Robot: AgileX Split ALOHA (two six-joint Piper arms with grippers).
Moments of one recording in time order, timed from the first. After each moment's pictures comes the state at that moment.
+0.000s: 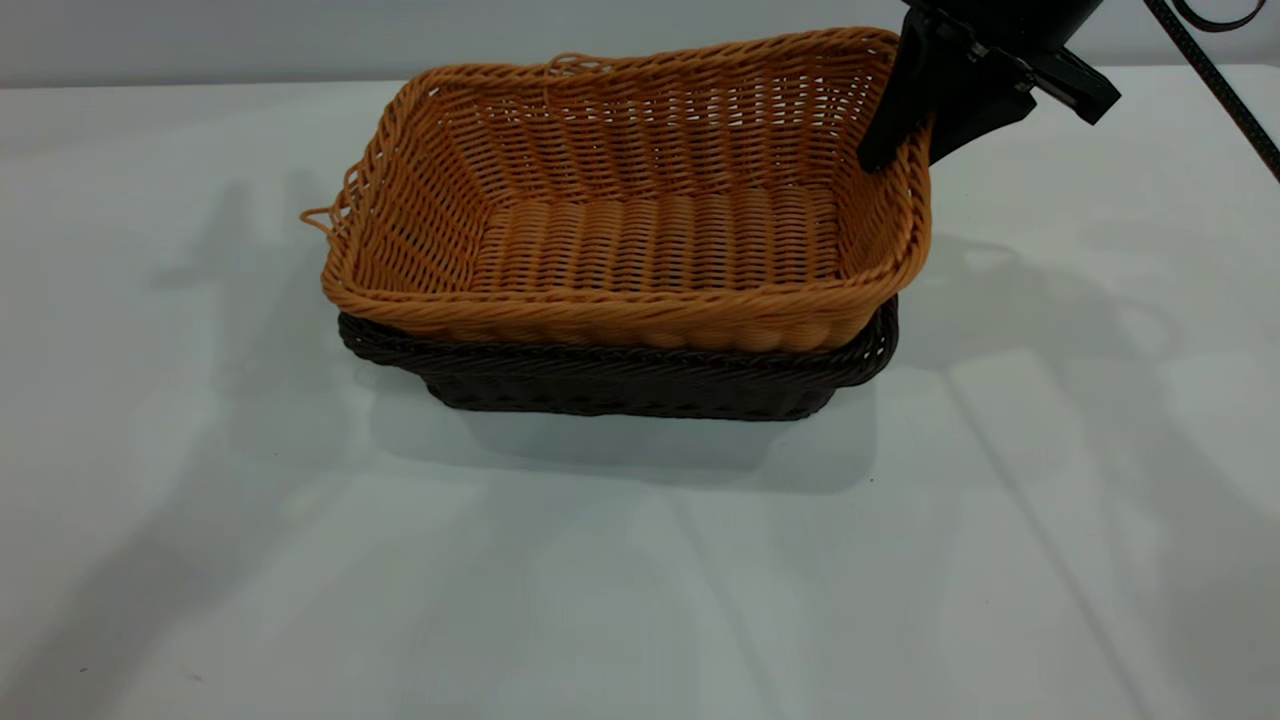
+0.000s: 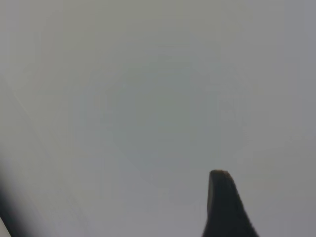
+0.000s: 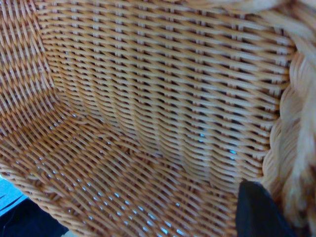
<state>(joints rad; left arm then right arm) -0.38 1.80 -1.21 -0.72 -1.16 1.21 0.15 2.22 -1.52 0.72 0.99 -0.28</state>
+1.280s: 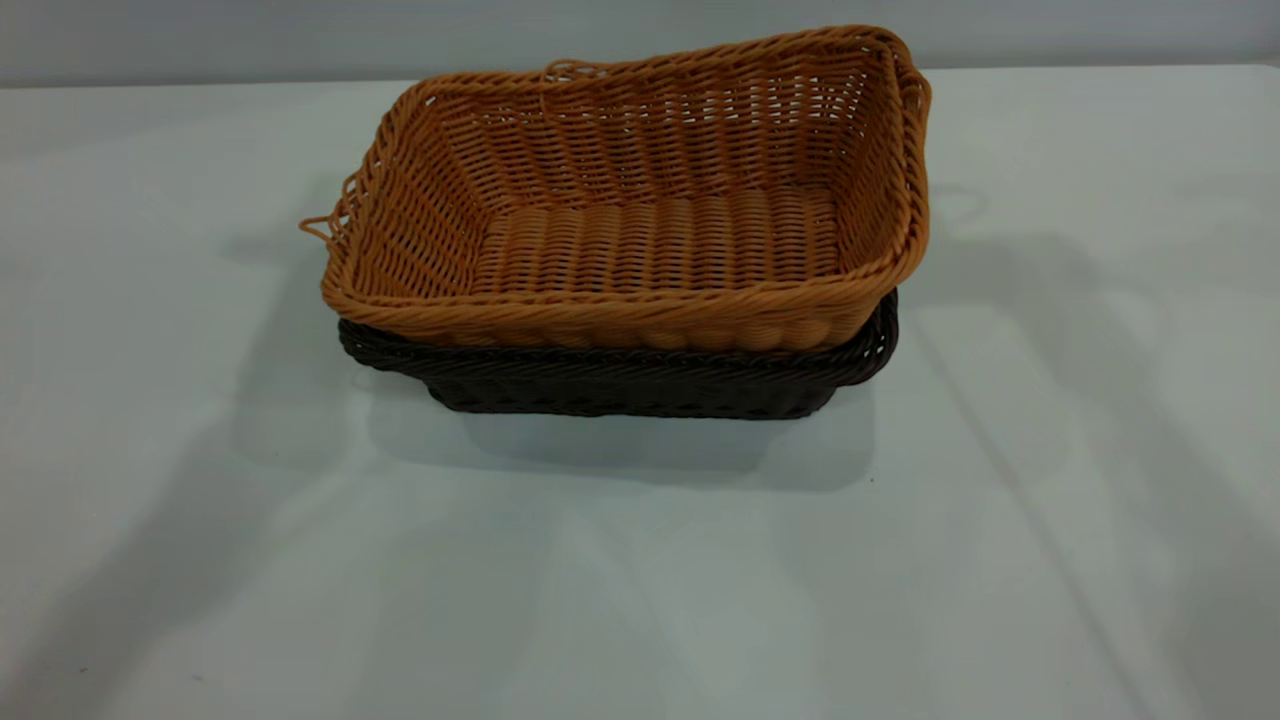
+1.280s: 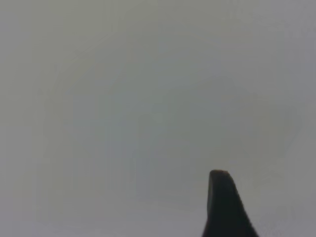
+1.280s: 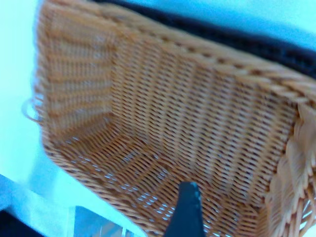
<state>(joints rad) -0.38 1.77 -1.21 -0.78 -0.58 1.21 0.17 2.13 -1.88 0.59 1.22 -0.17</state>
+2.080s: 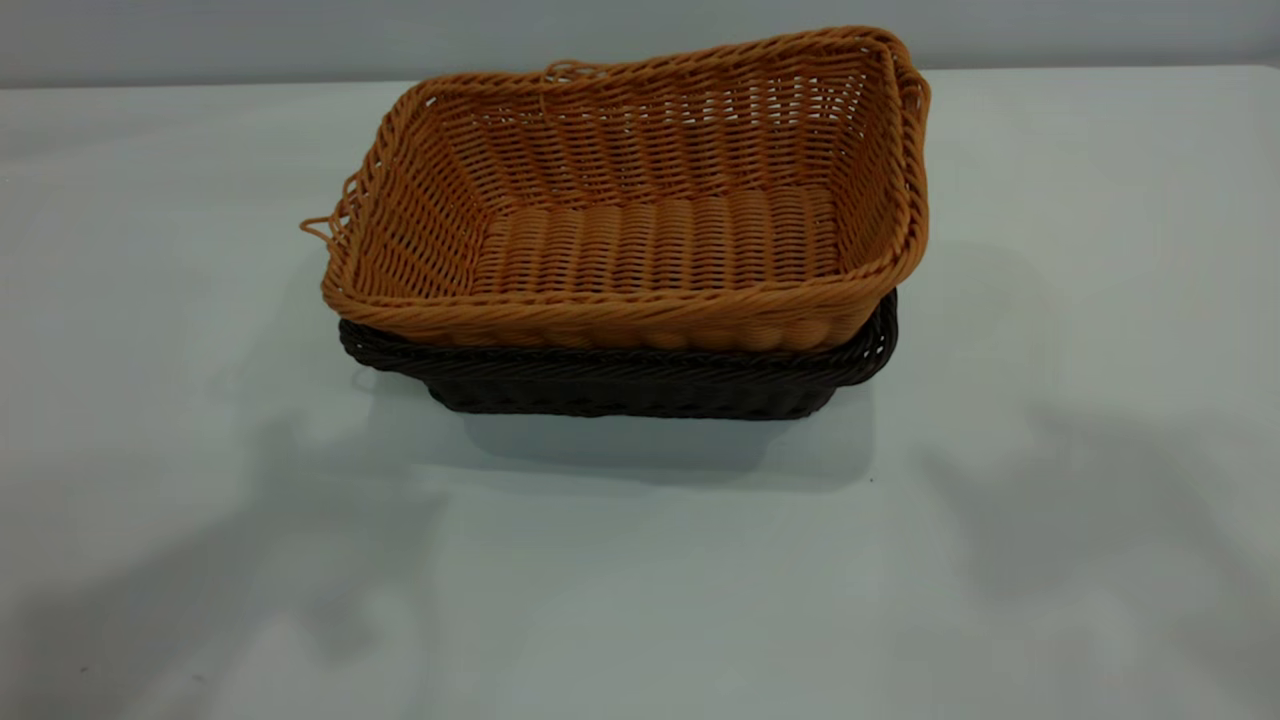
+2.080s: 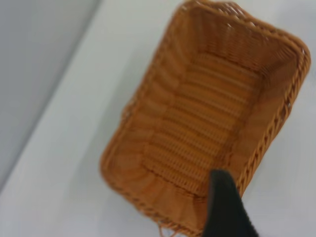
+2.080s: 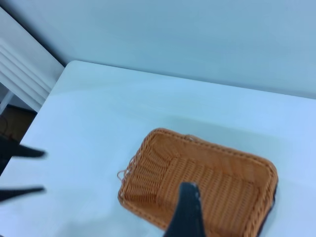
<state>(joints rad) -0.38 1.26 -1.21 -0.42 0.76 0.94 0.17 1.28 -1.78 0.45 1.26 -0.09</state>
